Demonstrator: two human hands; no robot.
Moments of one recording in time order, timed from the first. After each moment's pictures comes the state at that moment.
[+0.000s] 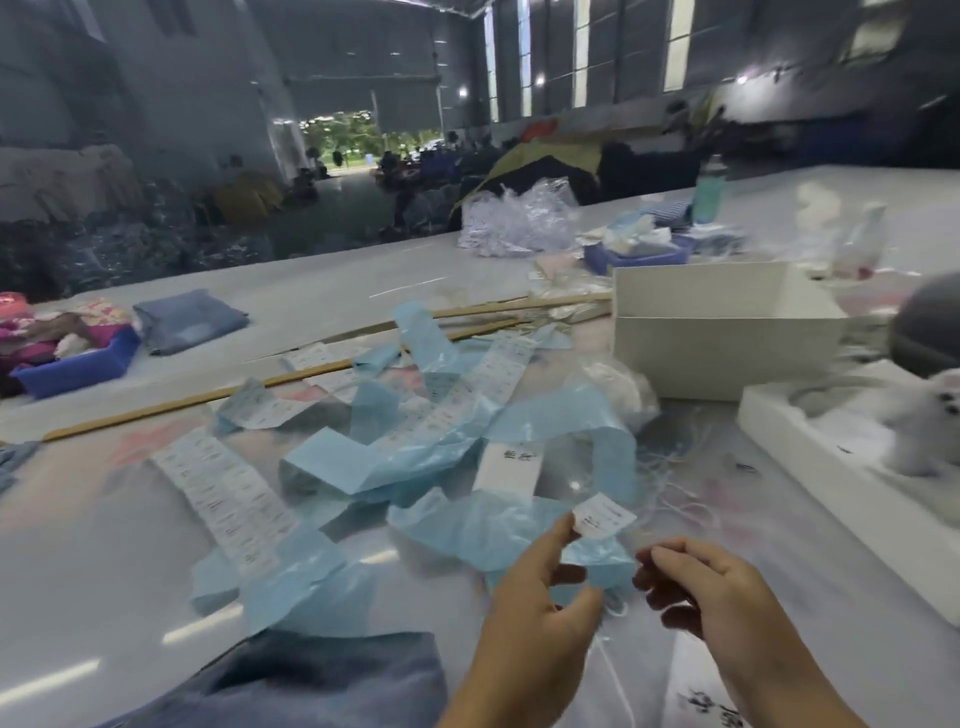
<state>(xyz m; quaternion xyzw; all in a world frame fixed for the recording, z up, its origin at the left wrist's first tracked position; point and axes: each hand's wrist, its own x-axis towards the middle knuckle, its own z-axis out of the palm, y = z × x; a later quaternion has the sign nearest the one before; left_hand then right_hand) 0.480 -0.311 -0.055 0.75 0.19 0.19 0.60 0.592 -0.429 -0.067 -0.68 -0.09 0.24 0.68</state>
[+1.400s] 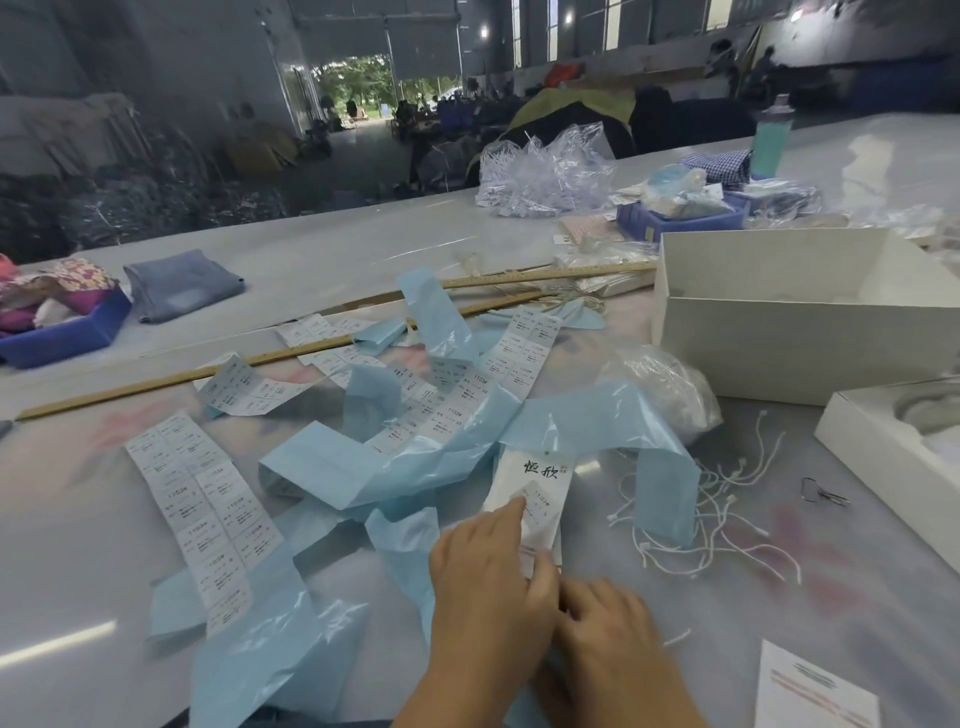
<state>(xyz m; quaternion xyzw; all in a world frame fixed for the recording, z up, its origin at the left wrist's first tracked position) 0.535 -0.223 -0.093 0.90 0.33 0.19 0.23 0.587 -0.325 -0.123 -0.84 -0.50 -0.08 0.22</state>
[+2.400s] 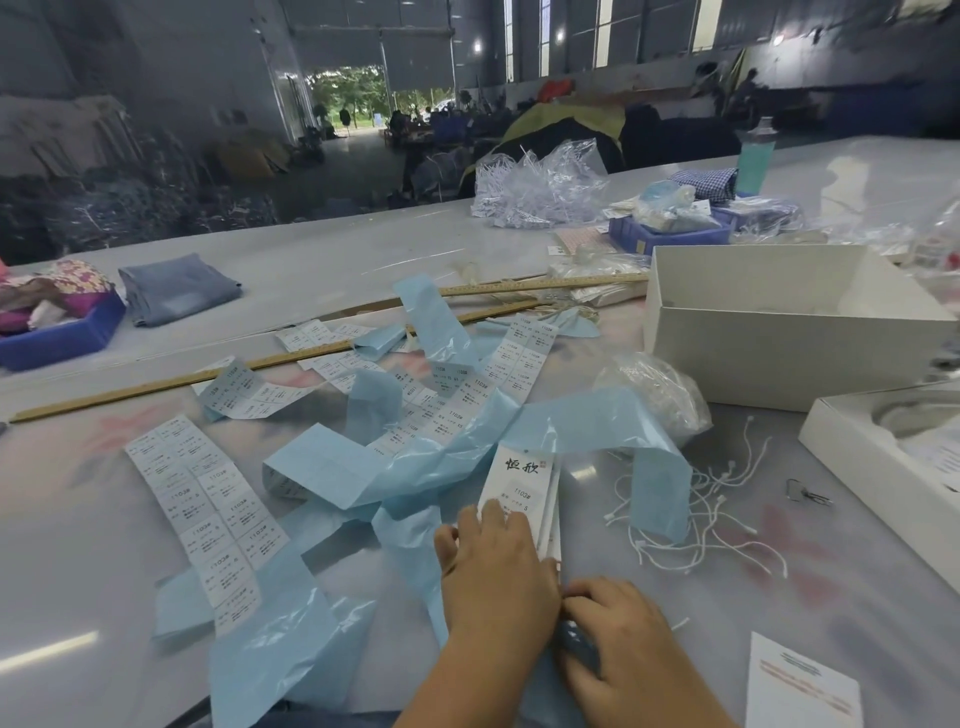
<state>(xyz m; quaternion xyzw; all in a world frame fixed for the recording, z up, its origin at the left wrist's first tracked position) 0.549 -0.219 -0.100 0.94 0.35 0.01 0.03 0.591 -0.348 -0.105 -0.84 -0.49 0.07 0.24</state>
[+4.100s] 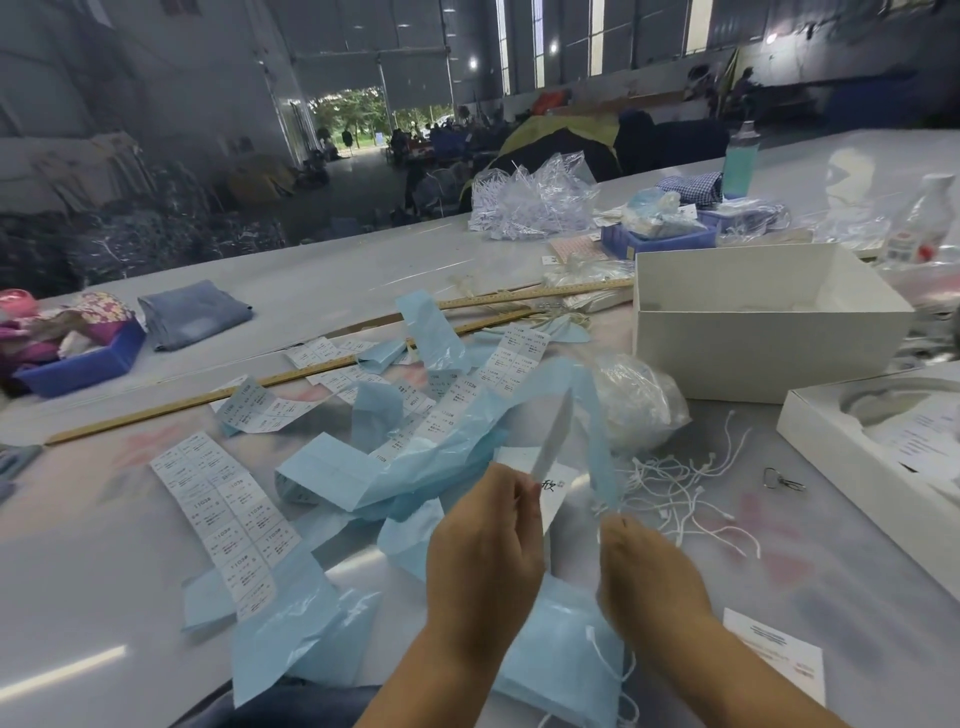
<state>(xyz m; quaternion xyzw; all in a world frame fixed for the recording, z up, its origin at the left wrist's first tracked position) 0.523 -0.240 -0.050 0.86 0.17 0.45 0.16 0.634 -0.341 -0.105 -0.93 -0.36 0.00 0.12</state>
